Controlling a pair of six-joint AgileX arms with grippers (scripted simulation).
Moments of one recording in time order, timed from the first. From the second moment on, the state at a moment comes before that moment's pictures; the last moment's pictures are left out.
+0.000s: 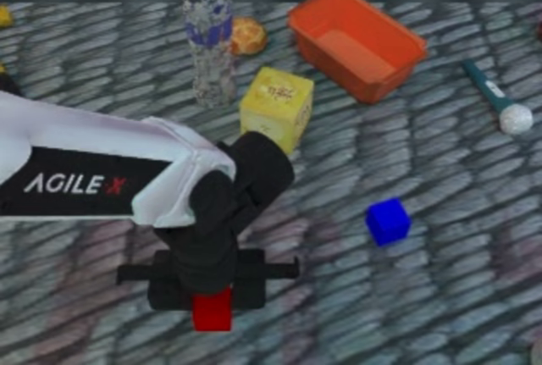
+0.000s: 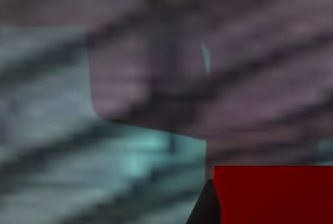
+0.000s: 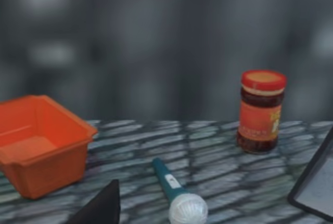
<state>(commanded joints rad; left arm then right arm) -0.76 1.86 1.00 -0.69 -0.03 -0.74 0.00 0.00 0.00 0.00 0.00 0.00</state>
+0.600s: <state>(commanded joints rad) -0.76 1.86 1.00 -0.69 -0.03 -0.74 0.00 0.00 0.00 0.00 0.00 0.00</state>
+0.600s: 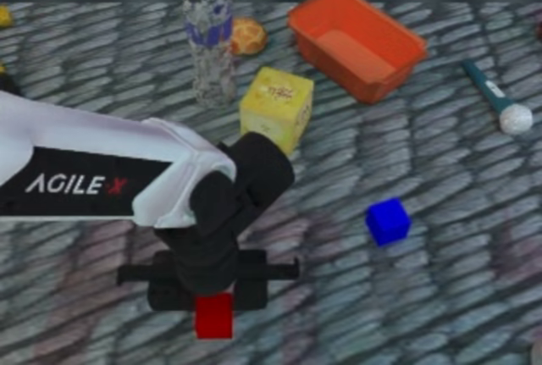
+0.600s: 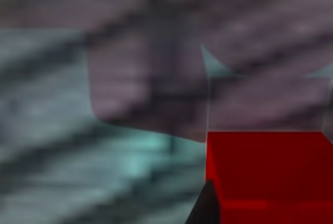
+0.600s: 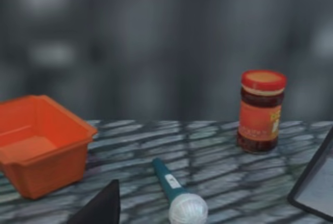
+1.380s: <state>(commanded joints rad) -0.76 1.86 1.00 -0.69 -0.03 -0.74 0.00 0.00 0.00 0.00 0.00 0.00</state>
